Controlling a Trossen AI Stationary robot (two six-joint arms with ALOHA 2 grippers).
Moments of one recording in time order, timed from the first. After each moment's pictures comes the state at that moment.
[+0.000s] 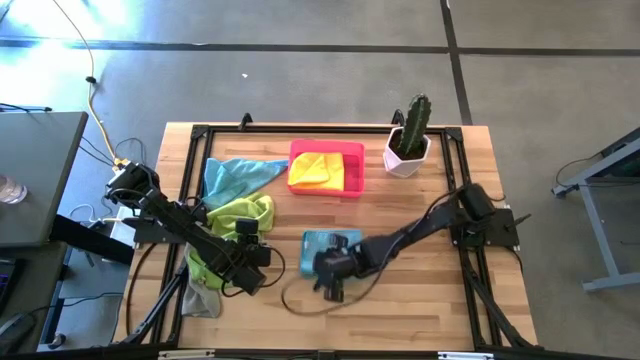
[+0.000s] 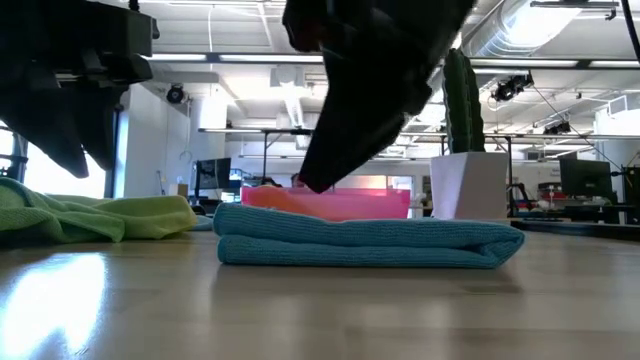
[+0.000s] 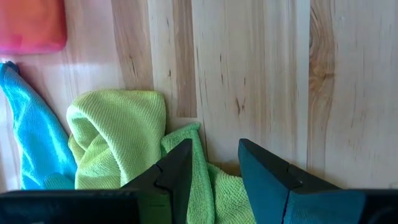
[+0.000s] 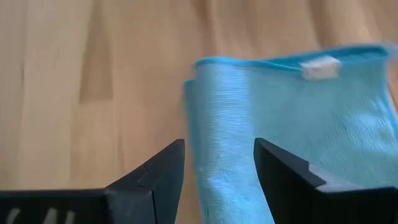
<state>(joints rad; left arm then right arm) -0.50 1.60 0.99 -1.00 -0.46 -0.54 0.39 2.01 1.41 -0.40 0.21 0.41</state>
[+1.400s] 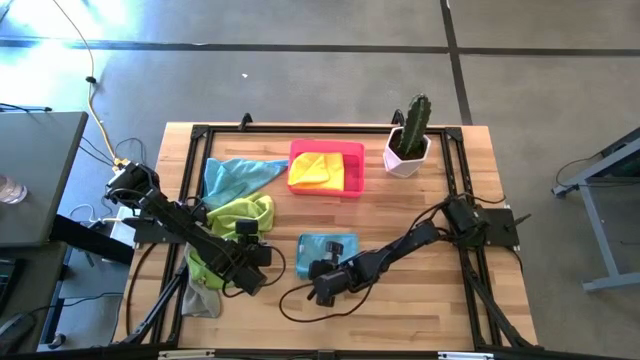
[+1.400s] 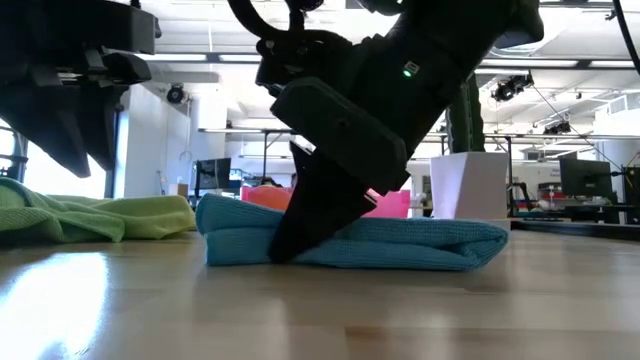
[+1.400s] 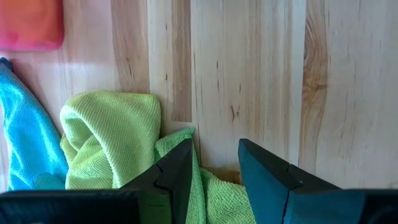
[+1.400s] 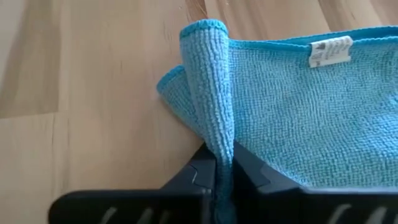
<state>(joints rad) -0.50 1.60 0.99 -0.98 -0.46 -0.57 0.42 2.21 1.42 -0.27 0.39 0.46</state>
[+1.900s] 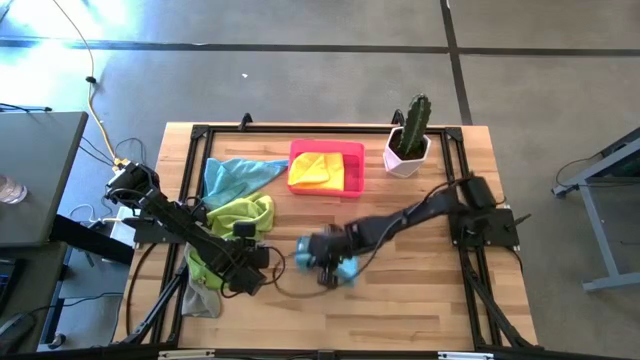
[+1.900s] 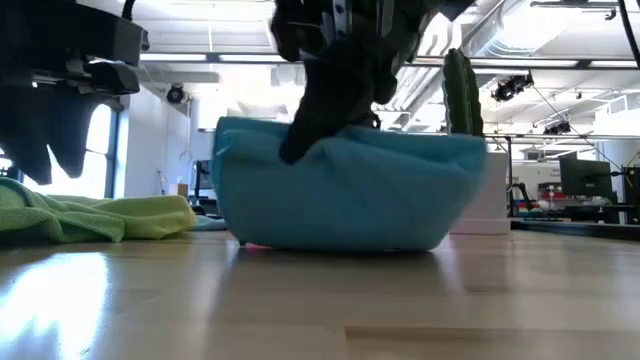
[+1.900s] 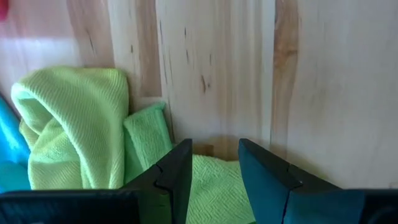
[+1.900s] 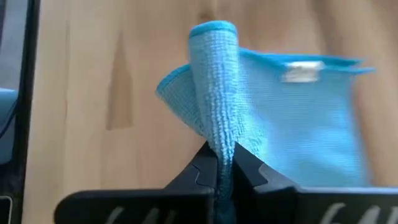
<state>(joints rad) -0.51 1.60 0.99 -1.00 -0.32 -0.57 0.25 1.97 1.41 -0.36 -0.01 0.43</state>
